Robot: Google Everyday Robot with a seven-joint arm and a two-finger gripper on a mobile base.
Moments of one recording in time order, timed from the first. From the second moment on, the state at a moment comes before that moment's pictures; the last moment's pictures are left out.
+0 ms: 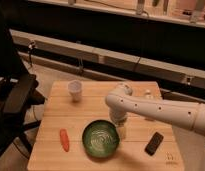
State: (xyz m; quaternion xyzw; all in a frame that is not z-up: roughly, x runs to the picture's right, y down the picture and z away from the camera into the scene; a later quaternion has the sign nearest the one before) arm 0.099 0.214 0.785 -0.37 -0.03 -0.13 0.92
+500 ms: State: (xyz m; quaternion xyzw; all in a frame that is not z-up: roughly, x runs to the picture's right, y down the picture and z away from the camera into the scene) arm 0.137 0.222 0.775 -0.34 -0.04 -0.10 0.93
